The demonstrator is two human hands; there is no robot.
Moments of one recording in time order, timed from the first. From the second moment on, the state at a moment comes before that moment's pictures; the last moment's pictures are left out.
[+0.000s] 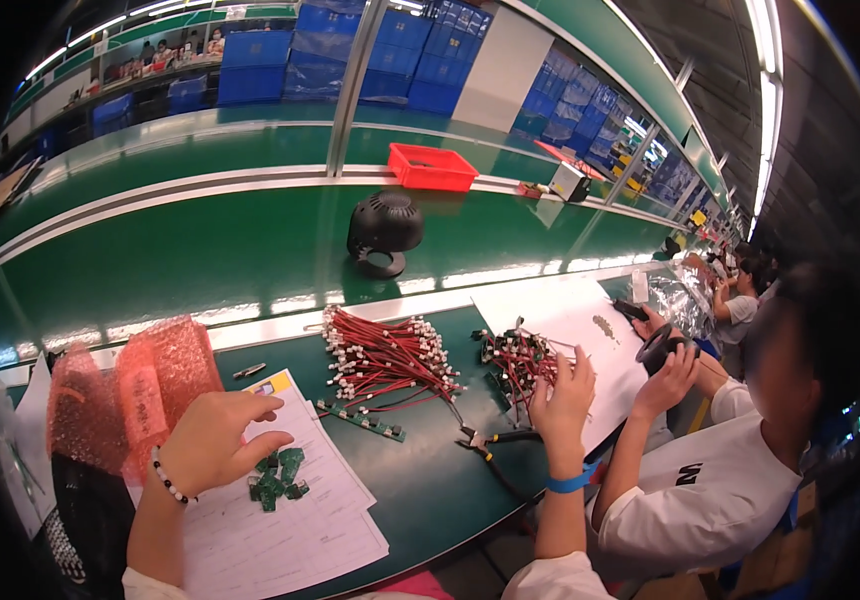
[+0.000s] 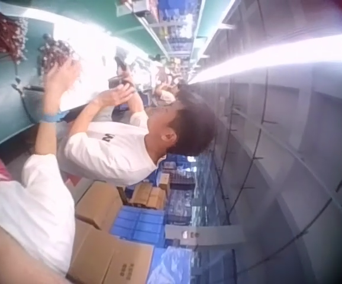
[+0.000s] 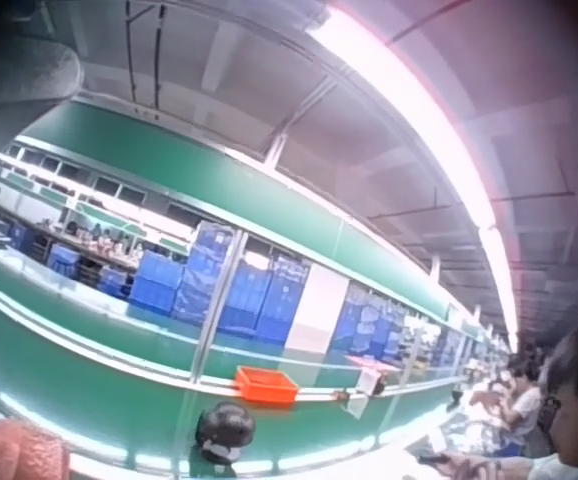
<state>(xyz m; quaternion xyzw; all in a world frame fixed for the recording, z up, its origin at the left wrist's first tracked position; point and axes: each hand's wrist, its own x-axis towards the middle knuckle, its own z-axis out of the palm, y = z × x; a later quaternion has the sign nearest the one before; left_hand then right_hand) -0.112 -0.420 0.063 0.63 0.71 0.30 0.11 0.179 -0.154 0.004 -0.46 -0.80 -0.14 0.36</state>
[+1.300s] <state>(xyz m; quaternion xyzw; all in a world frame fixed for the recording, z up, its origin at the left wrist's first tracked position) -0.116 -0.401 0.008 0.64 0.74 0.11 0.19 0.215 -0.254 -0.050 -0.37 -0.87 0.10 0.31</state>
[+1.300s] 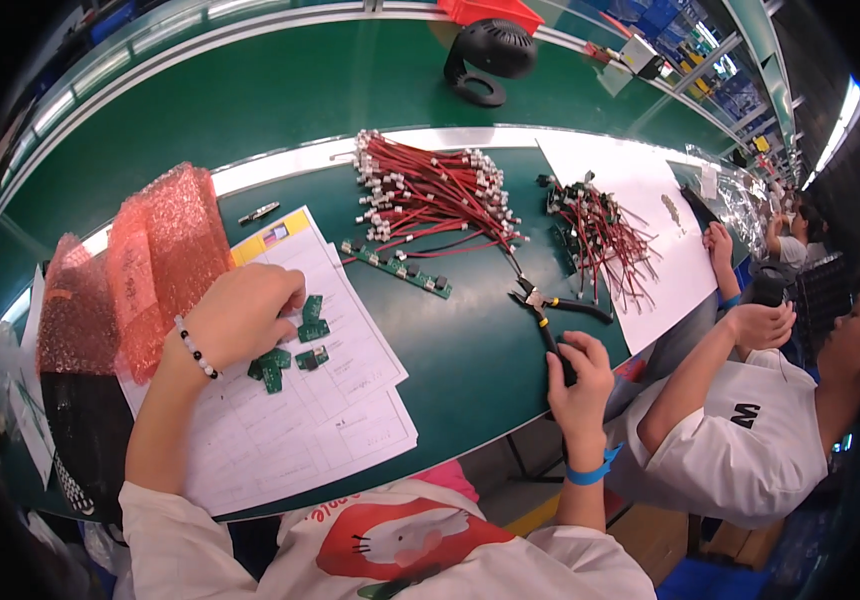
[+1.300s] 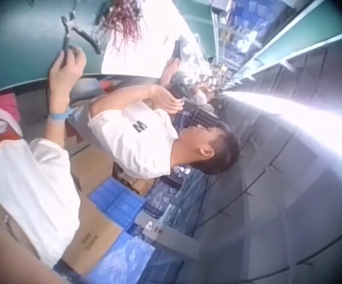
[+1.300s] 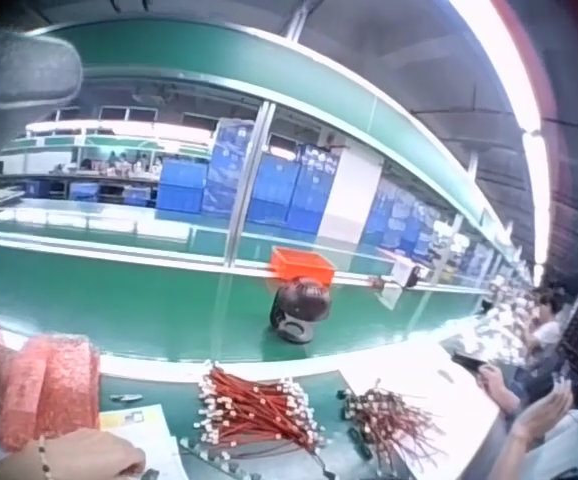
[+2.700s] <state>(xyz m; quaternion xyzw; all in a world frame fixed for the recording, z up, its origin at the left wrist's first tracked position) -0.114 -0.403 0.011 0.61 0.75 0.18 0.16 0.049 -0.190 -0.027 -0.15 -0.95 0.05 0.28</state>
